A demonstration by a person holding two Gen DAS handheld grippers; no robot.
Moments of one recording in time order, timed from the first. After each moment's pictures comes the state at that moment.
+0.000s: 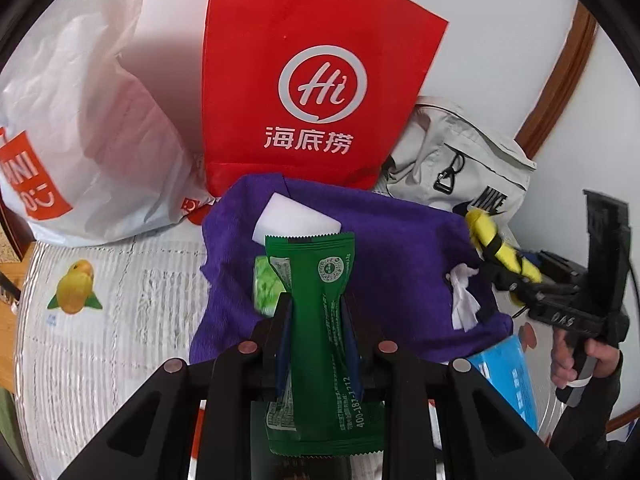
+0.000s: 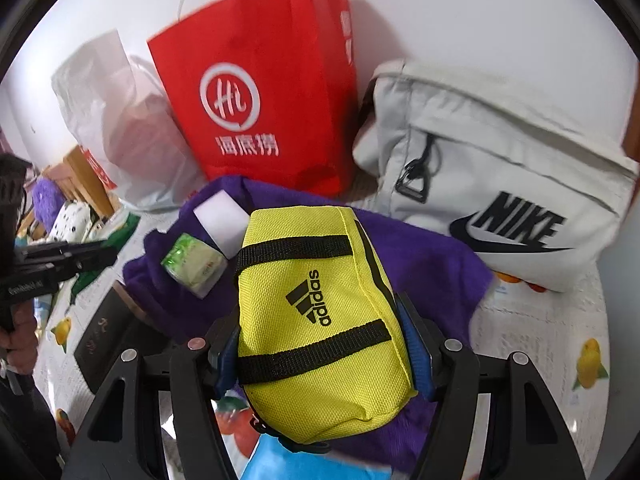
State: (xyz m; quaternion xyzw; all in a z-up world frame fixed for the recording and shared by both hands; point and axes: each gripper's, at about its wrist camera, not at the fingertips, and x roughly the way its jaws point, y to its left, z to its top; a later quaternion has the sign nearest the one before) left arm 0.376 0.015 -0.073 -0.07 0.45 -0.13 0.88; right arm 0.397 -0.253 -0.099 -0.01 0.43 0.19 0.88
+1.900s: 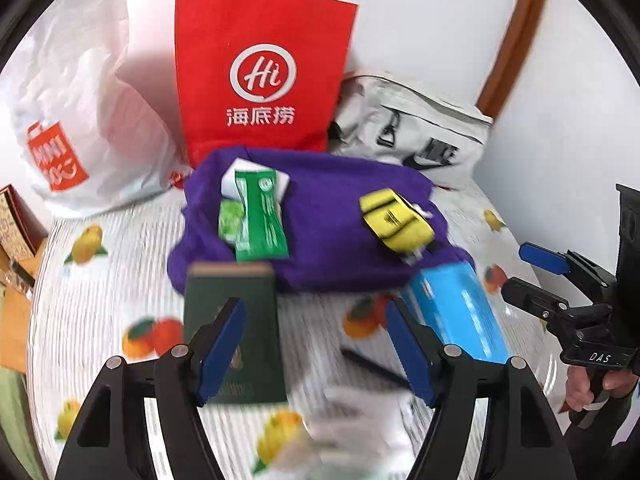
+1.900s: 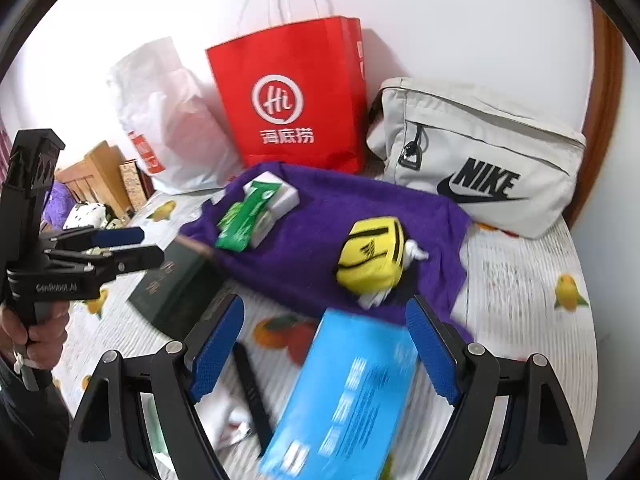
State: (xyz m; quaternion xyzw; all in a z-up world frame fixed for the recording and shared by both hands) left arm 0.259 -0.024 -0.051 -0.03 0.45 -0.14 0.88; right arm 0.245 -0.260 -0.055 0.01 0.40 0.18 0.90
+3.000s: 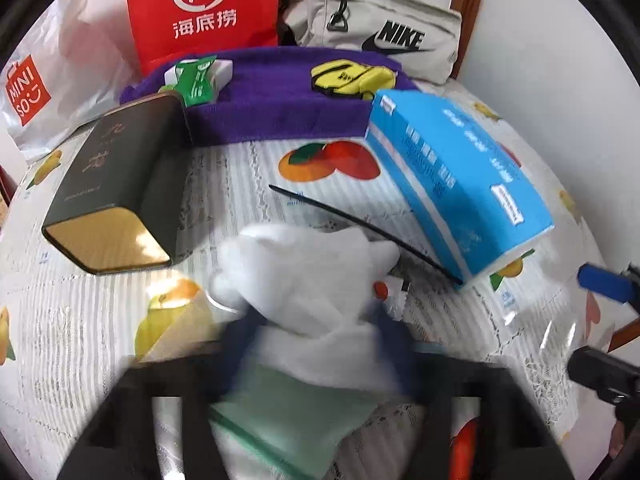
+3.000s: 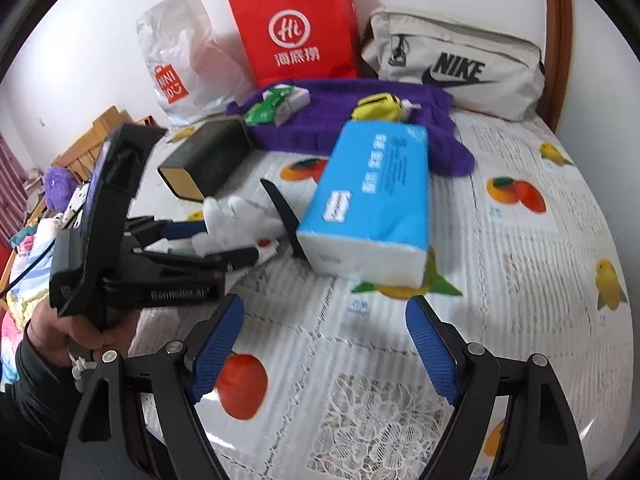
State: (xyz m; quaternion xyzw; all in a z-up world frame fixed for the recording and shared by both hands) left arm 0.182 -0.093 -0.164 0.03 0.49 -0.15 0.86; right arm 0.105 -0.272 -0.137 0.03 0.45 0.16 0.88
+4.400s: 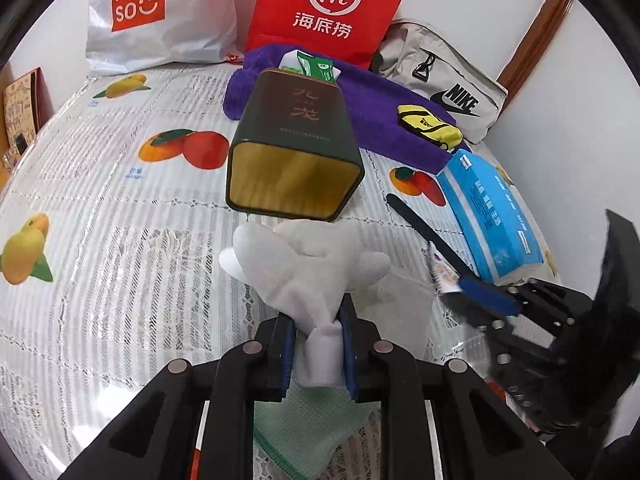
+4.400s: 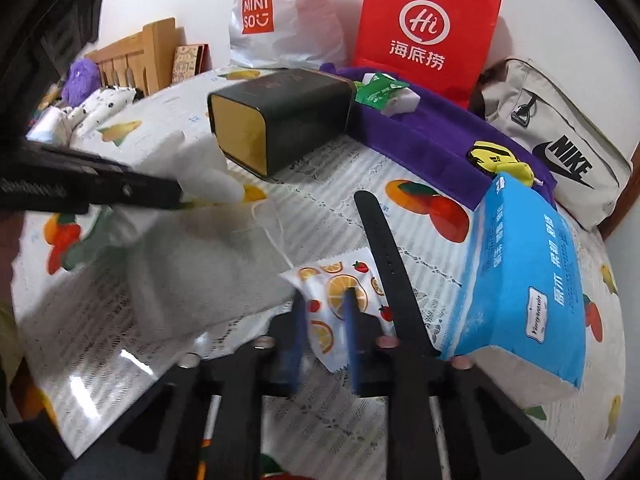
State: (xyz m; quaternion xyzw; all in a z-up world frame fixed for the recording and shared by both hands) left arm 0.154 0.038 -0.158 -0.11 0.49 -0.13 0.86; right arm 0.139 -0.150 -0.165 -0.14 0.40 0.22 0.88
